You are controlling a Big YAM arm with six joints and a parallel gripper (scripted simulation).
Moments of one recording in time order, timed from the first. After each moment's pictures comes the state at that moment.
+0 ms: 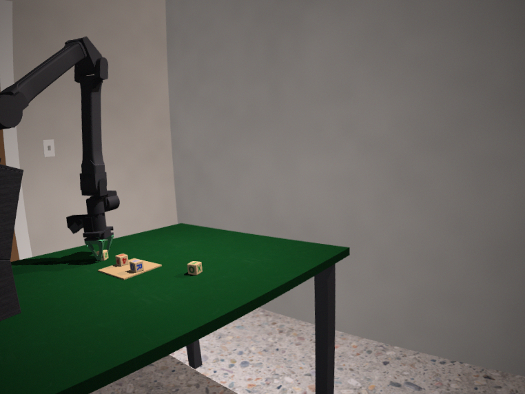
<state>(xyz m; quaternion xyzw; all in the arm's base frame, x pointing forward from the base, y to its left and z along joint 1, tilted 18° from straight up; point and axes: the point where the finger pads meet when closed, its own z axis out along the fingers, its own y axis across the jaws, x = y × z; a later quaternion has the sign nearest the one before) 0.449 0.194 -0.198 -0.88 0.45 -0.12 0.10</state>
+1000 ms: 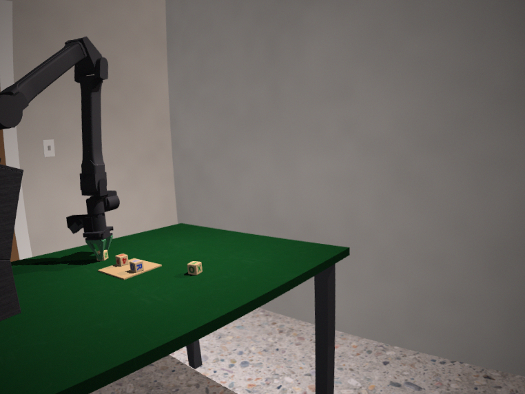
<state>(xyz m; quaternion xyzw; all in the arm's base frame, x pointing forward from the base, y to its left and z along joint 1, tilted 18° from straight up) 0.449 0.194 -0.198 -0.88 0.45 -0.12 0.10</state>
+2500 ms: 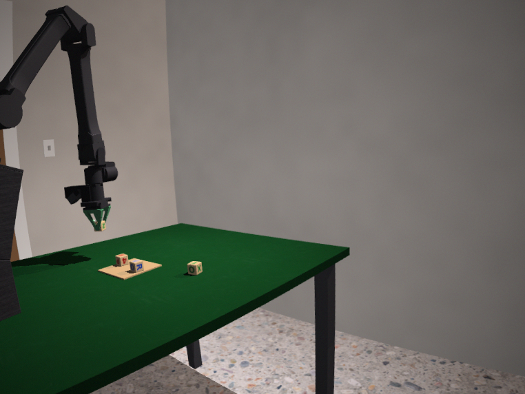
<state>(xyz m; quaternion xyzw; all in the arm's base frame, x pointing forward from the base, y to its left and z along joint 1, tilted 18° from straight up) 0.425 0.189 -0.101 -0.88 0.45 -0.12 0.11</state>
